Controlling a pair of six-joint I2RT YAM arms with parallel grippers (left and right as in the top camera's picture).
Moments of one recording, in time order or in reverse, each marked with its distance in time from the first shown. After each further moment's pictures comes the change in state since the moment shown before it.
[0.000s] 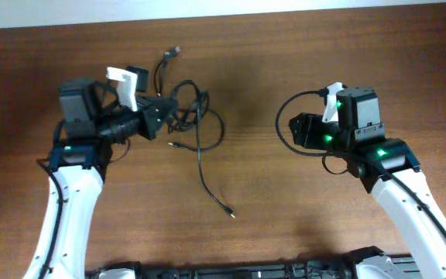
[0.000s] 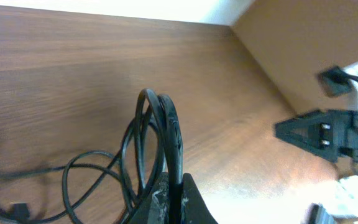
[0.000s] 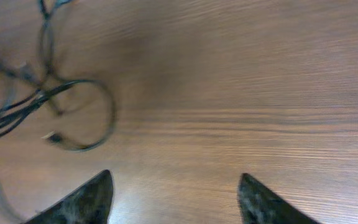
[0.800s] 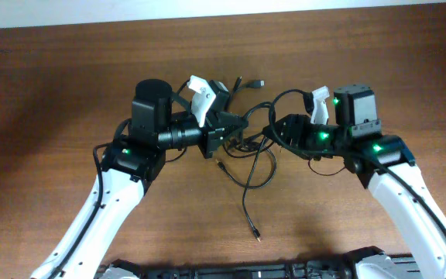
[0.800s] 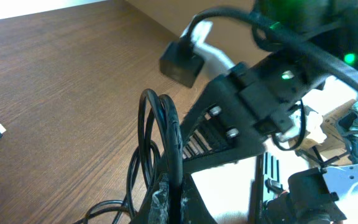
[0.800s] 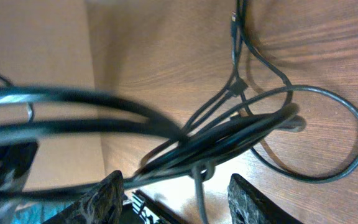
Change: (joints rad) left arm -0.411 -0.001 0.000 0.165 0.000 -0.003; right arm 0.000 0.051 0.000 0.040 -0.499 0.328
